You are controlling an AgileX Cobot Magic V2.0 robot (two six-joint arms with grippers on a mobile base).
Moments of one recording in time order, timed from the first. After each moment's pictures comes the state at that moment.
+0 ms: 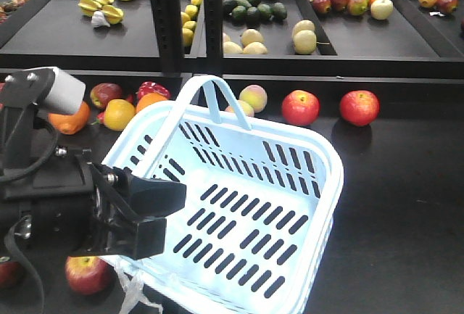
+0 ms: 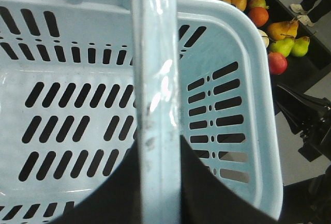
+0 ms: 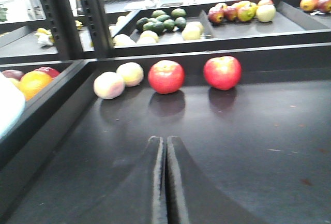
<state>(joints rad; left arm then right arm) -0.83 1.01 -0.94 -0.19 0.57 -0.31 0.09 -0.01 0.03 0.01 0.21 0.10</state>
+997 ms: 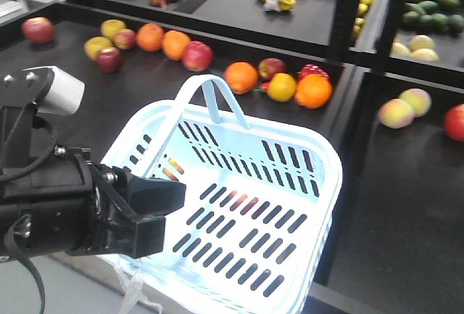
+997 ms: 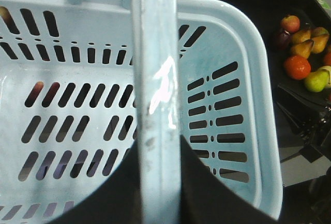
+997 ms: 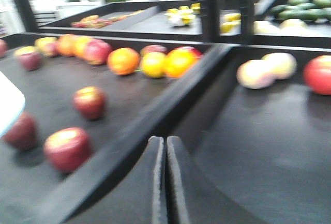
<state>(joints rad) -0.83 1.01 -0.94 -0.19 0.57 -0.31 0.09 -0.01 0.03 0.01 0.21 0.10</state>
